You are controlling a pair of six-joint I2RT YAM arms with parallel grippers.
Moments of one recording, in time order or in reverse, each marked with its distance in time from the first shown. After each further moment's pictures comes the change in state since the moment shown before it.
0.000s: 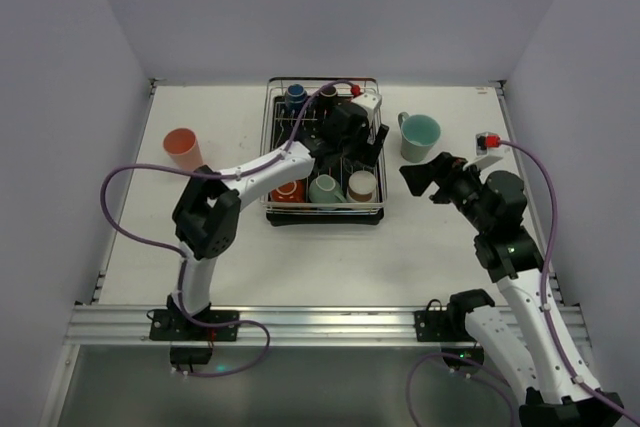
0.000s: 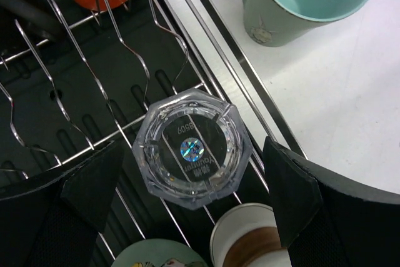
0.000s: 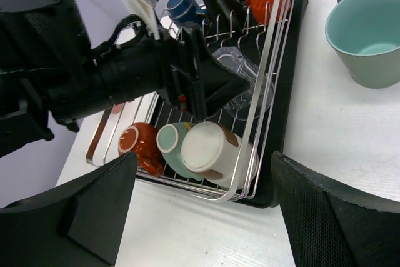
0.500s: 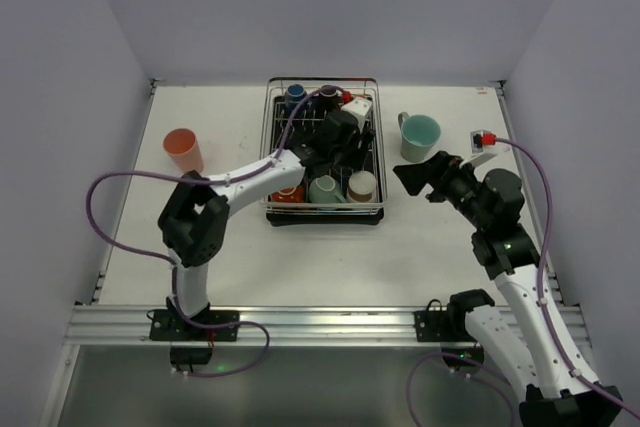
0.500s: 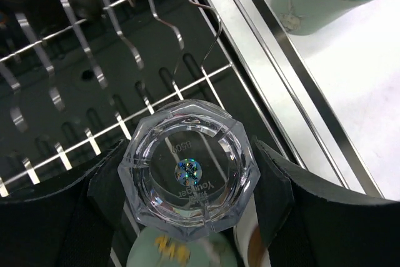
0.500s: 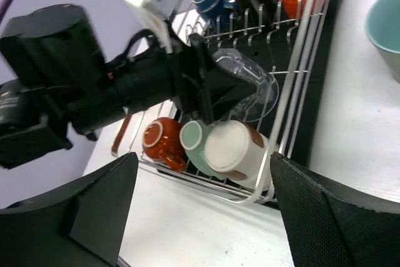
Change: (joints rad) left arm 0.000 -0.025 -0.092 0.061 -0.071 0.035; right arm 0.000 0.012 -0.009 0.043 -0.077 0.042
